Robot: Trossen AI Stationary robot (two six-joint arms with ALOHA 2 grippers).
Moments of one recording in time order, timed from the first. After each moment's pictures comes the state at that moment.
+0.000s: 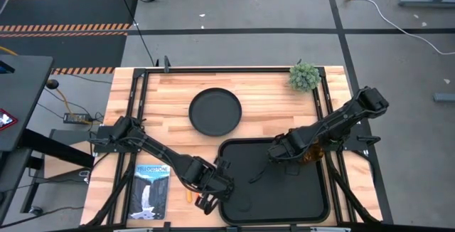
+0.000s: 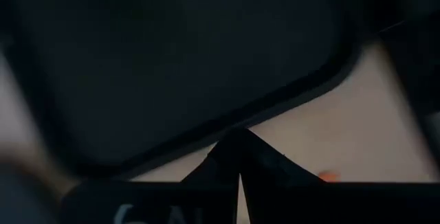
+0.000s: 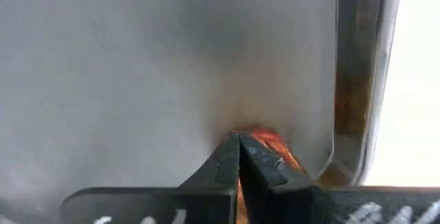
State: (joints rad) left arm -0.51 2.02 1.83 -1.00 -0.15 -0.05; right arm 0.40 1.55 0.99 -1.12 -0.06 0.62
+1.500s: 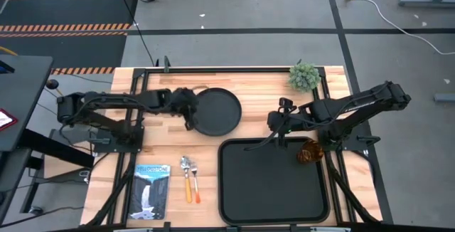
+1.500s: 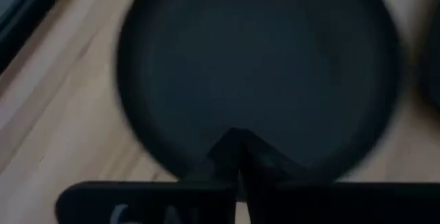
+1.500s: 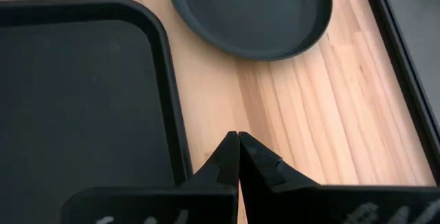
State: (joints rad) left arm 0.25 1.30 0.80 -0.45 -0.18 -0.16; right arm 0.21 1.22 1.03 -0.84 0.40 0.26
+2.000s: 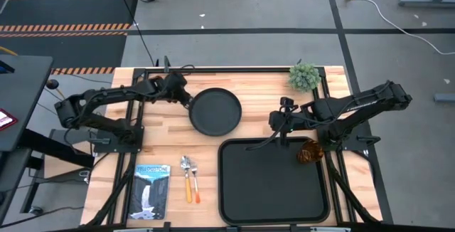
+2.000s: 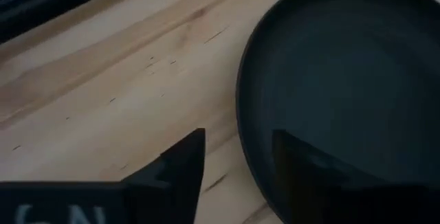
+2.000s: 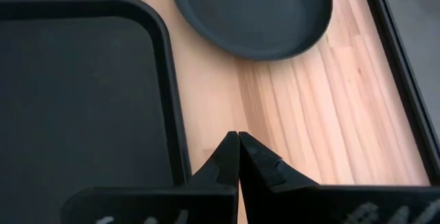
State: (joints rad) left arm 0.55 1.30 0.73 -0.37 -0.13 -0.38; right arm 0.21 1.20 1.03 -0.87 0.39 0.22
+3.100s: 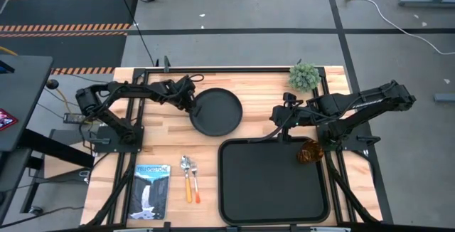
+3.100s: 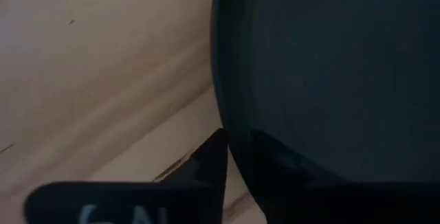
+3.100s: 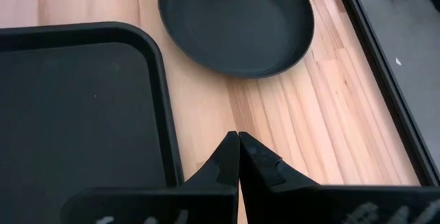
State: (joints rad) left arm 0.55 1.55 0.73 -0.30 0.05 -0.44; right arm 0.18 1.14 1.03 -0.84 0.39 0.21
